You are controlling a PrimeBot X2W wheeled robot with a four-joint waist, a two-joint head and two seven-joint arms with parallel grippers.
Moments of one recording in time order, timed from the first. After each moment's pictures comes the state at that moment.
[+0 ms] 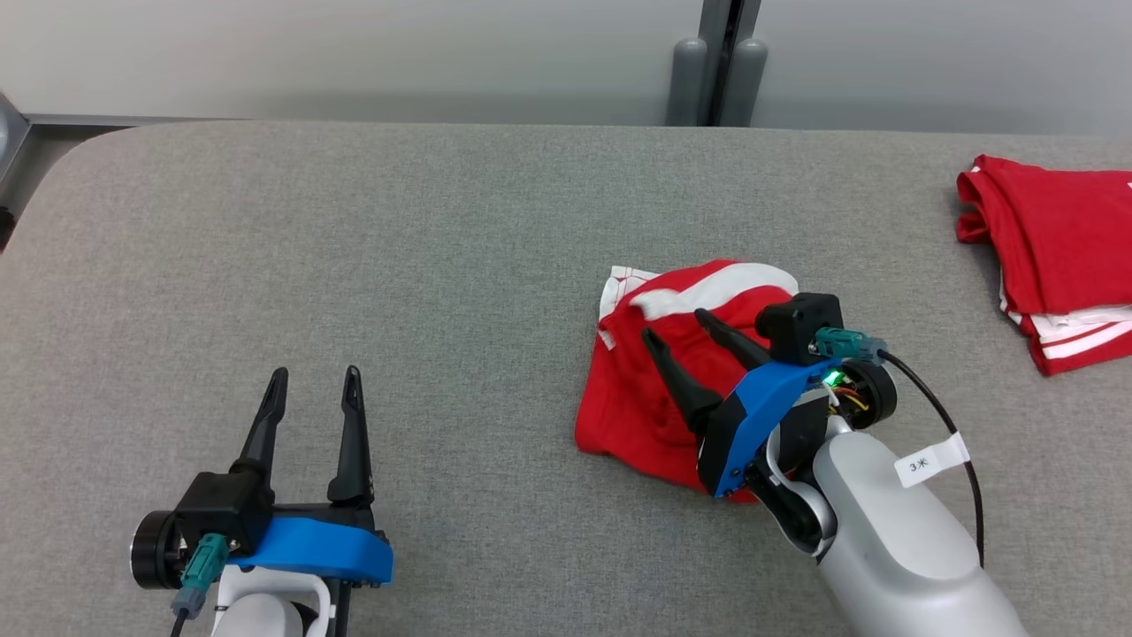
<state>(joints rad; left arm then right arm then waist) -0.13 0.05 -0.06 0.27 -0.15 -0.09 -0.26 -0.57 -0.05 0.39 0.63 0.39 0.13 0.04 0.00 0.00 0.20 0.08</state>
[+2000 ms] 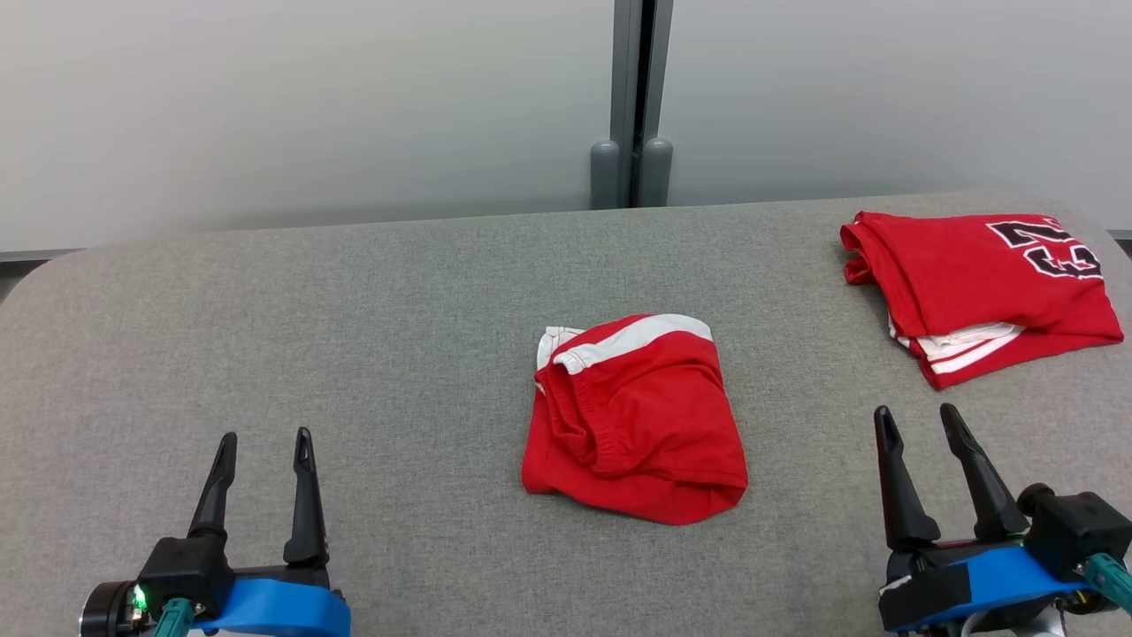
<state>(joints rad) -0.01 0.05 0.05 0.22 -0.07 -0.10 -0.26 -0.01 -0.05 -0.03 0.08 0.22 0.13 -0.17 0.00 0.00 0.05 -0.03</state>
